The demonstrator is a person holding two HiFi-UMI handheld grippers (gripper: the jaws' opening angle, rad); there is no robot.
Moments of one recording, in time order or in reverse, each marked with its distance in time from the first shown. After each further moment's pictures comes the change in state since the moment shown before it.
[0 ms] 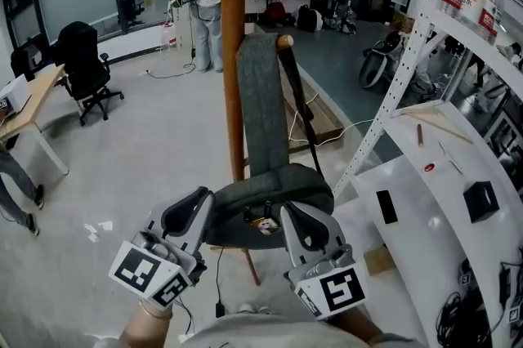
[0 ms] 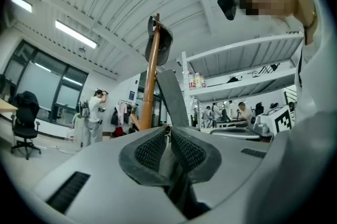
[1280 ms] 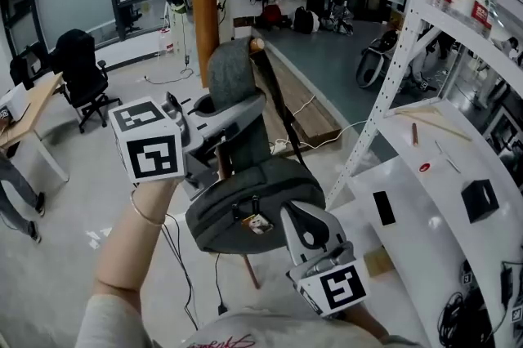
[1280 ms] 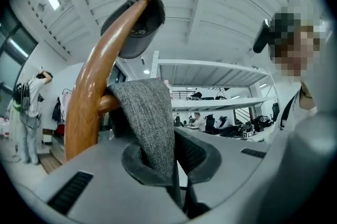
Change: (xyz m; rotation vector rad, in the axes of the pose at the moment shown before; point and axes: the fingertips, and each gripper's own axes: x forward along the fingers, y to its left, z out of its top) left arm 0.145 -0.040 0.108 -0.046 0.011 -0.575; right arm -0.008 -0.024 -0.003 -0.033 0.022 0.006
